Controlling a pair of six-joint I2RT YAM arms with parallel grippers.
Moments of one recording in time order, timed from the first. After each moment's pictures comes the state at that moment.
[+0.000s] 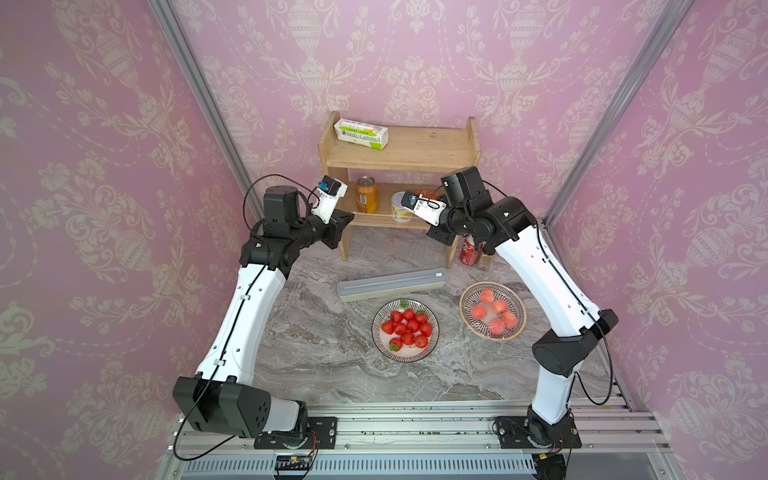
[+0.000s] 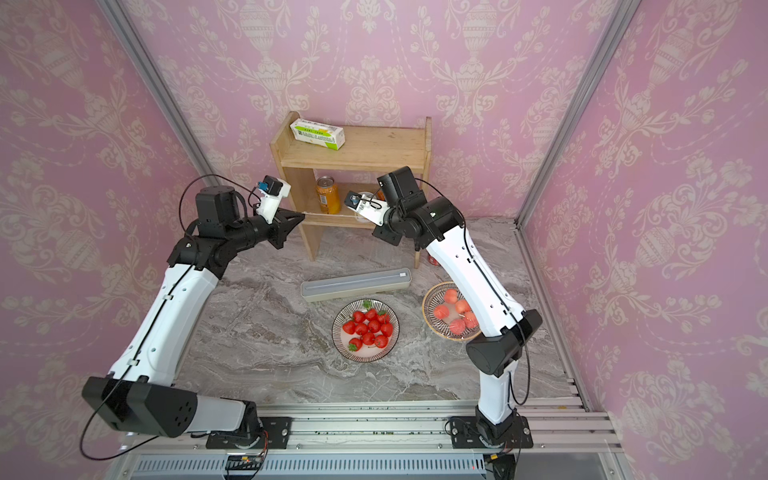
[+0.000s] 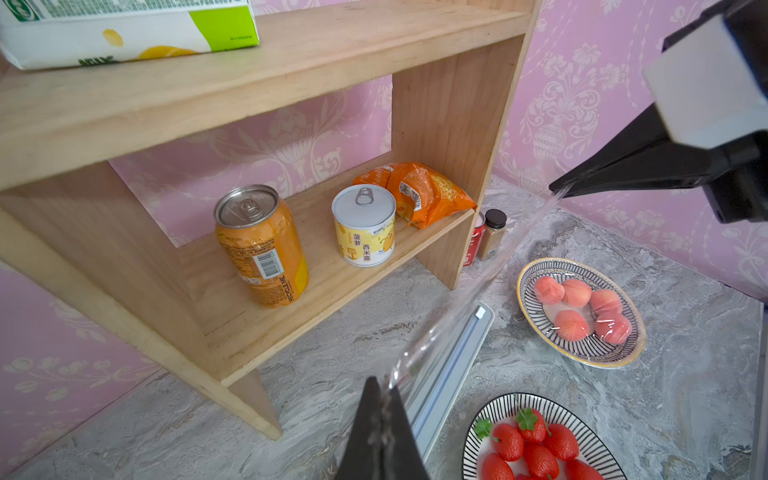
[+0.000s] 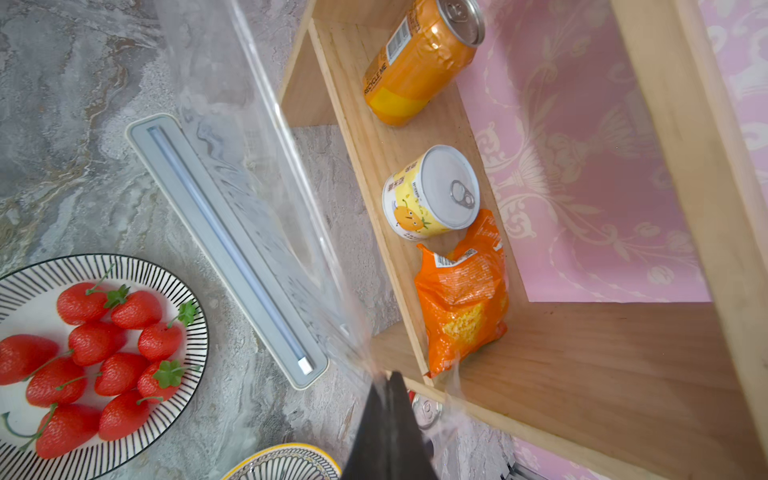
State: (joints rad) left arm -0.10 1.37 1.52 -0.55 0.59 0.23; right arm 0.60 1.85 2.28 -1.12 0.11 -0.70
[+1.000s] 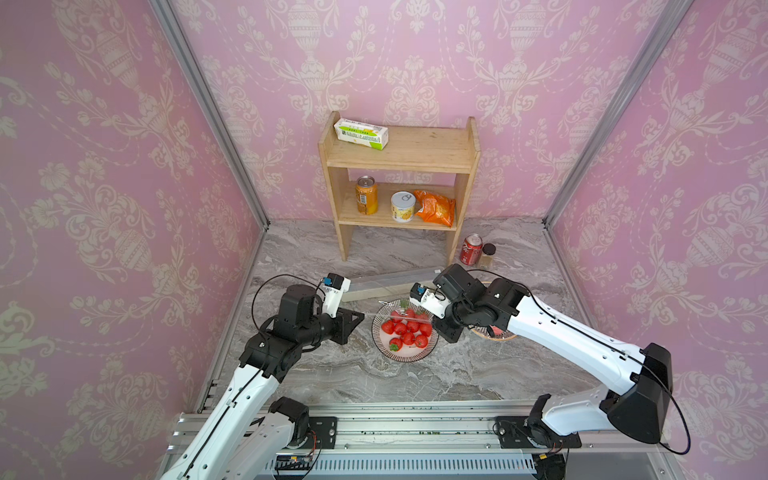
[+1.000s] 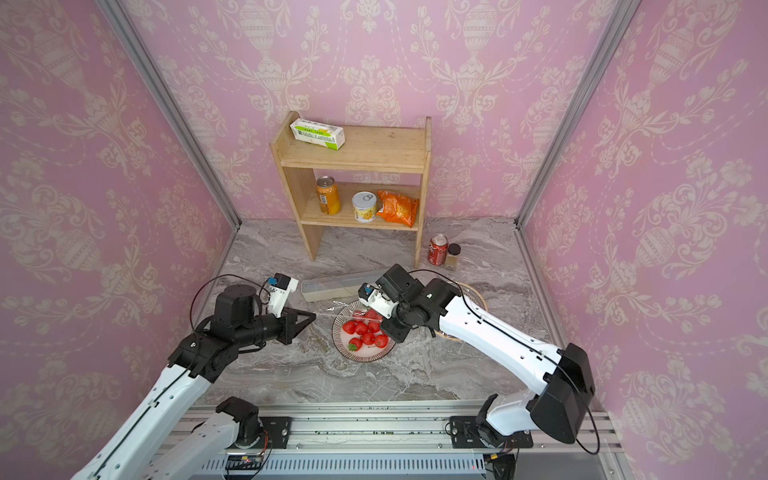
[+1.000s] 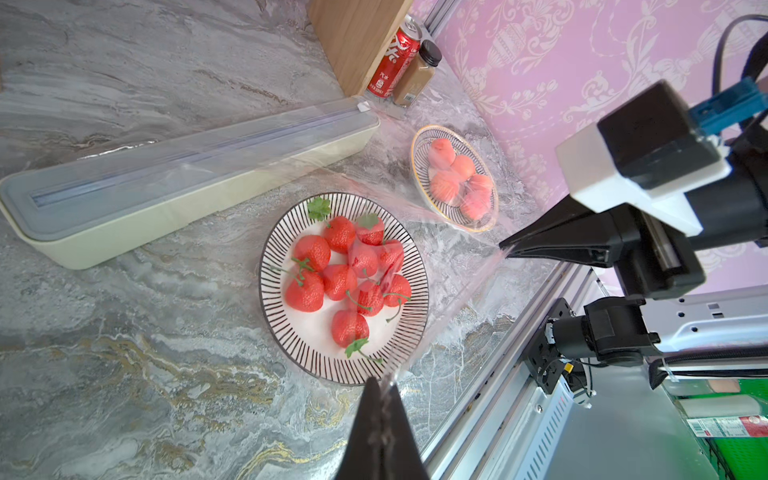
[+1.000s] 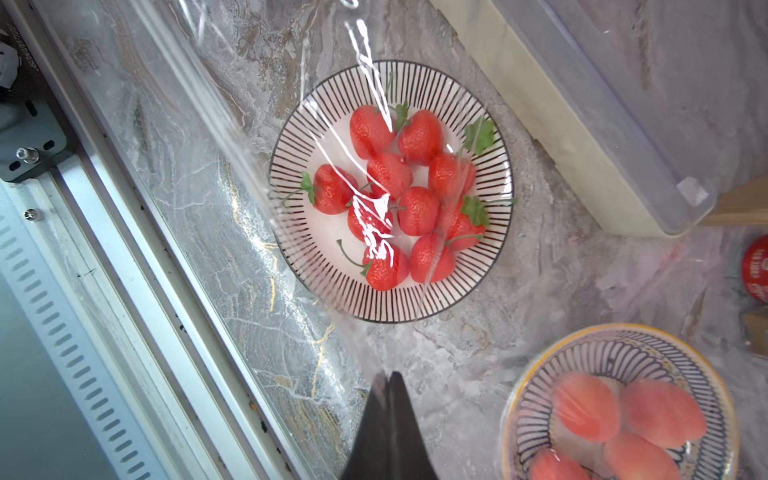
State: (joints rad) left arm -0.35 0.76 0.75 -0.64 0.49 -0.30; right arm 0.82 1.40 1.25 -0.96 -0.06 -0.16
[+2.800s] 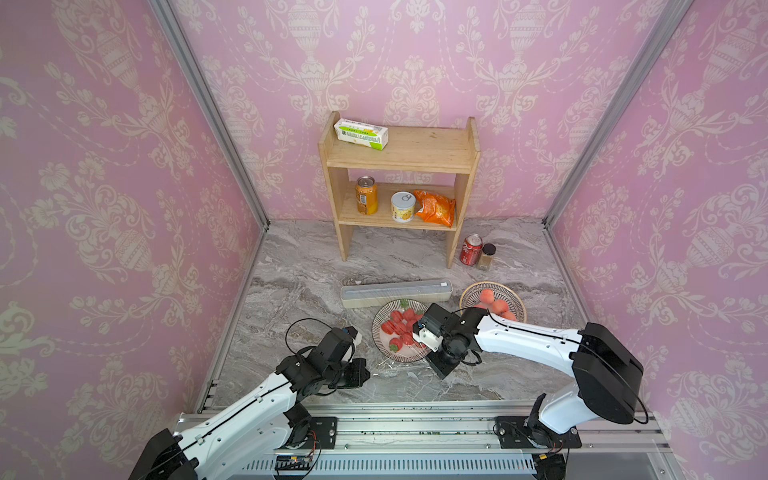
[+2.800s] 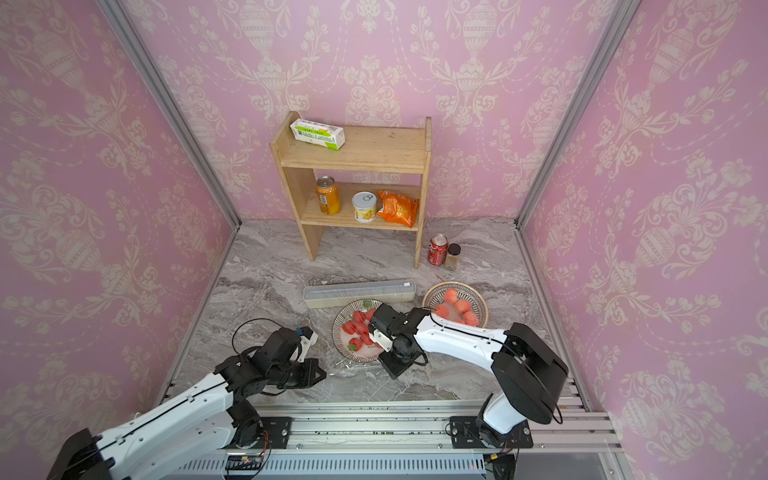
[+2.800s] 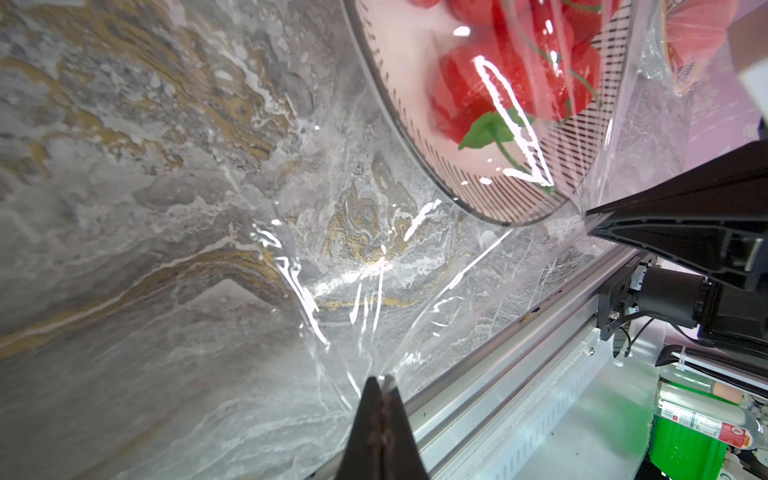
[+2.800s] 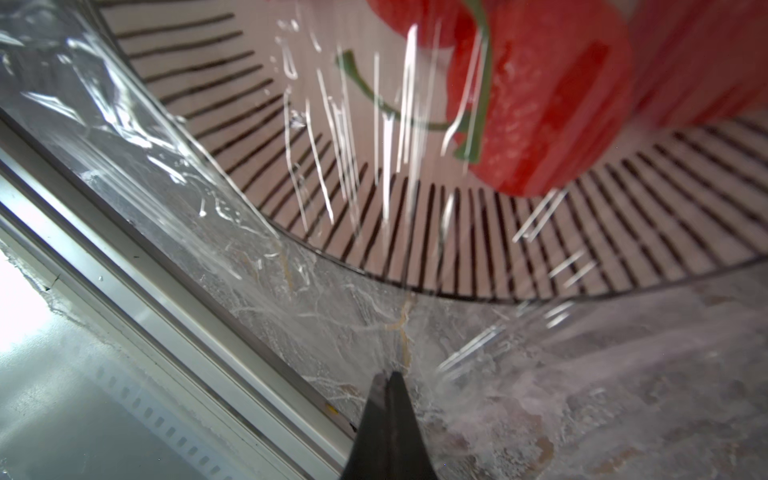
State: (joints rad) left arm -0.68 0.84 0.36 -0.53 0.32 -0.73; right arm 0.89 1.56 0.95 -0.81 -0.19 0.21
